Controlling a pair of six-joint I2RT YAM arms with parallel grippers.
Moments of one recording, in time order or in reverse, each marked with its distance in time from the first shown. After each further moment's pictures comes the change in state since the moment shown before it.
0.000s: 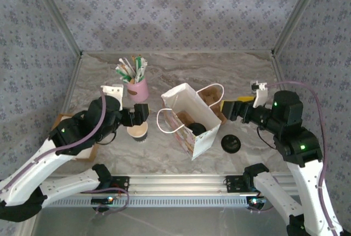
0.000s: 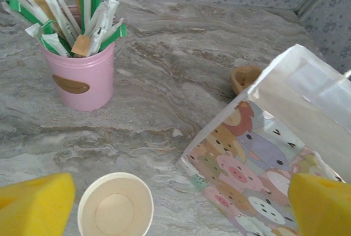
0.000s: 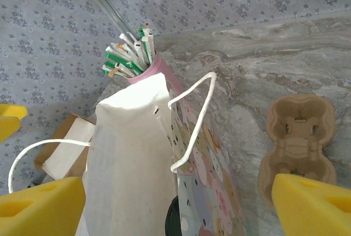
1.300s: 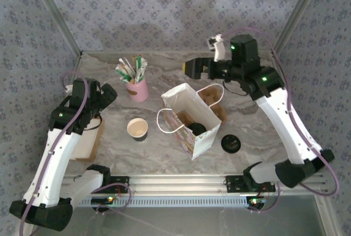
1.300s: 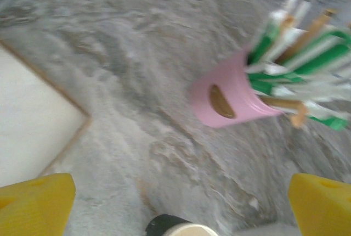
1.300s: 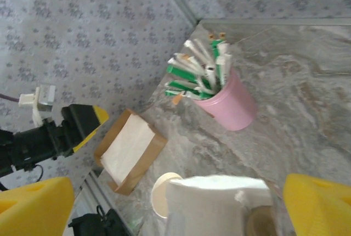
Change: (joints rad) left arm 0.686 0.077 -0.031 -0.097 0.117 -0.249; right arm 0.231 0.665 0.551 0.075 -0.084 0.079
